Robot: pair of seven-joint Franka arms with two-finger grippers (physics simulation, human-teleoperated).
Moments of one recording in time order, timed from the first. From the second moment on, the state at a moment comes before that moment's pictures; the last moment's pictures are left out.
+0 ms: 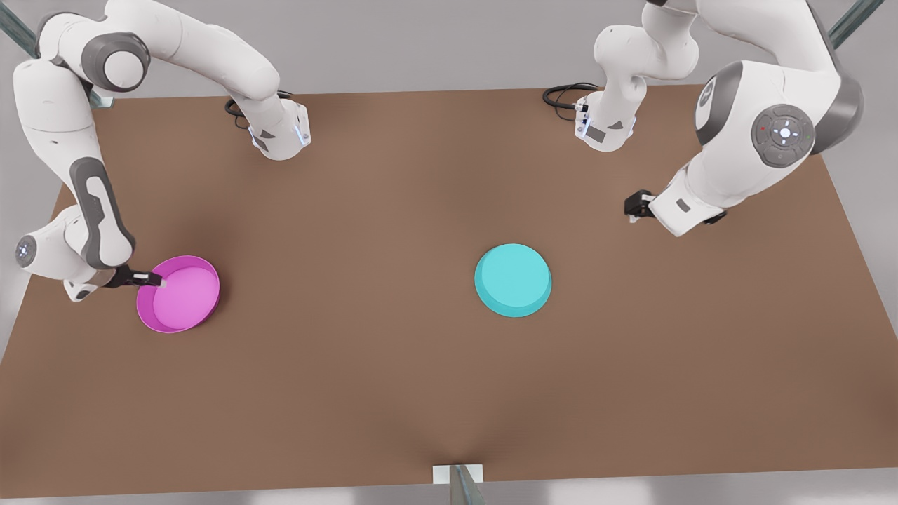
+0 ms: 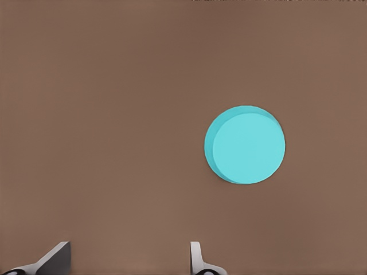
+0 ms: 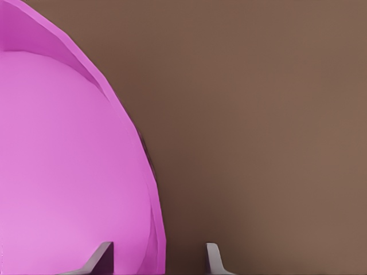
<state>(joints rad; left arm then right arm) -0.28 0.18 0.04 -1.34 -0.02 1.36 -0.08 -0.77 0.60 0.17 -1.95 0.09 2.33 -0.56</state>
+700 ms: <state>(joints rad) -0.28 0.18 0.04 -1.35 0.01 1.35 -0.08 -0.88 0.57 0.29 -1.94 0.24 2.23 -0.78</state>
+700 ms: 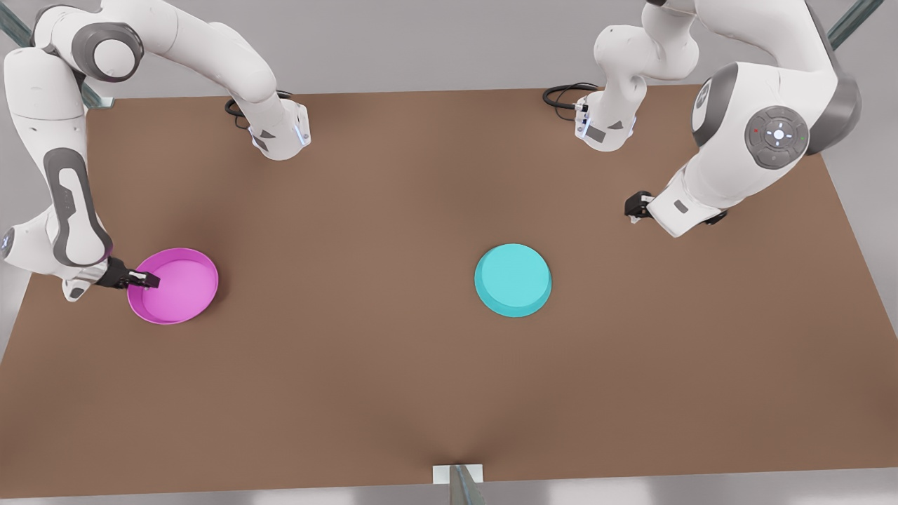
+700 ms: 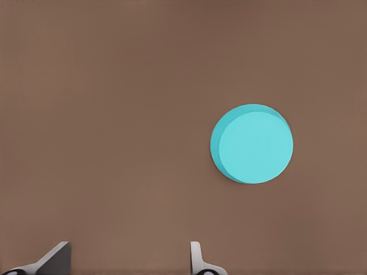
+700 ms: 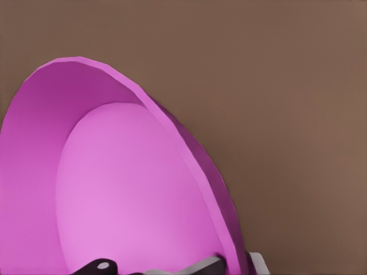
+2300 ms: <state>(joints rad) -0.28 0.18 0.04 -1.35 0.03 1.36 -0.09 -0.82 0.60 0.34 -1.93 0.04 2.29 -0.49</state>
